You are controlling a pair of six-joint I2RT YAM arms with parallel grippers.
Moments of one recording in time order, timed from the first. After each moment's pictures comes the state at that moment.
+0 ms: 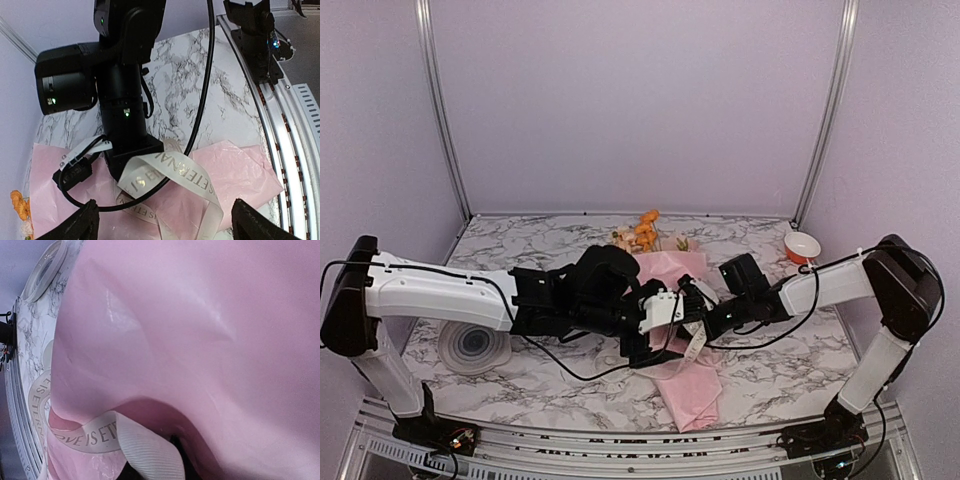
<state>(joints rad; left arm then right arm) -1.20 1.70 1.22 -0.11 0.09 0.49 0.61 1.68 0.76 0.04 -0.54 0.14</state>
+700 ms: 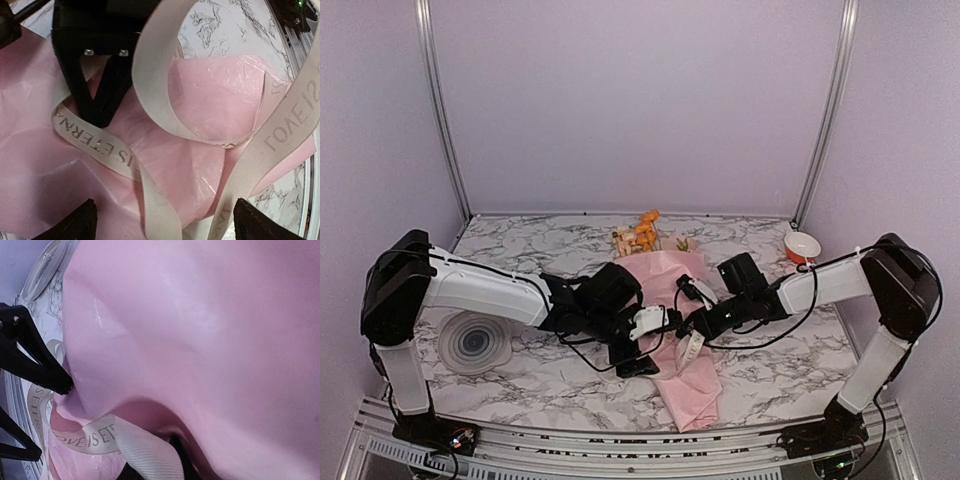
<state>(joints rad) -1.06 1.88 1.19 -0.18 0.22 0.34 0.61 1.69 0.78 0.02 -0.54 0.13</state>
